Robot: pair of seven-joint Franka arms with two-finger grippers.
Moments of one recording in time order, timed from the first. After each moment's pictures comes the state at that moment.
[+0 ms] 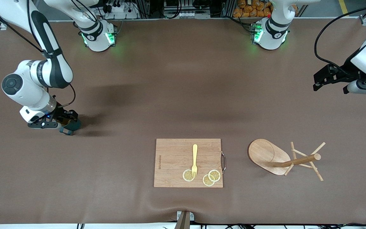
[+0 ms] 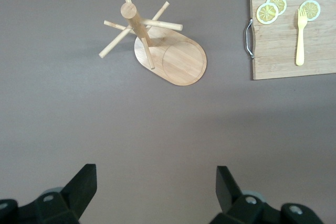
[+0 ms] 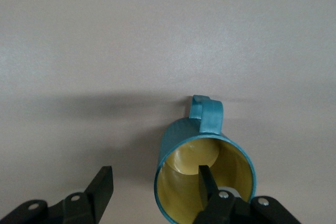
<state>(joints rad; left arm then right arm) -0.05 0.03 -0.07 -1.51 -0.02 1.61 -0.02 0.08 0.22 -0.15 -2.25 0.02 2.50 -0.06</state>
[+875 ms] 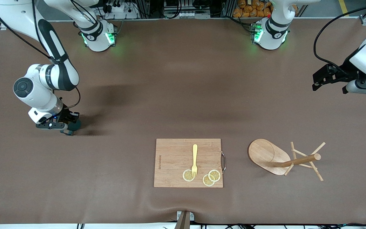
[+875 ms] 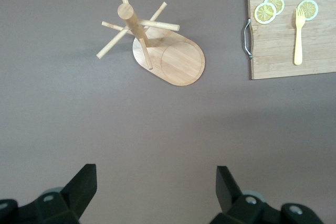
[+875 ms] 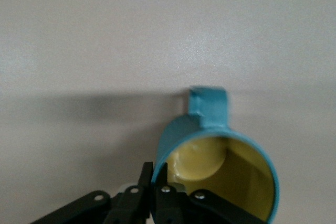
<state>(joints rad) -0.05 0.03 -0.07 -1.51 -0.02 1.61 -0.02 0.08 0.27 -0.15 -2.29 0.02 2.59 -0.06</state>
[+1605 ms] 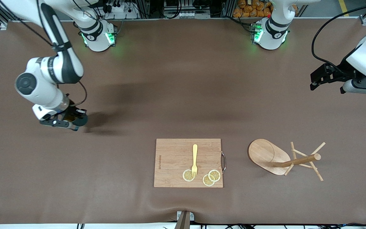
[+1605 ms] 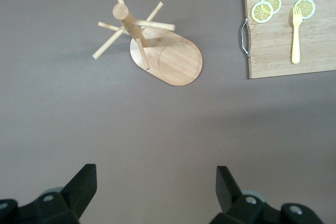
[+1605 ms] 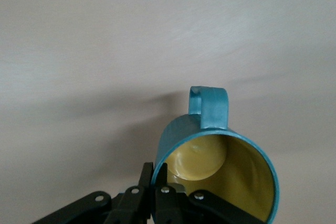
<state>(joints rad) -0.05 0.03 -0.08 -1.51 -0.02 1.61 -0.02 0.26 0.16 -0.13 -2.23 0.02 2.36 0.32</state>
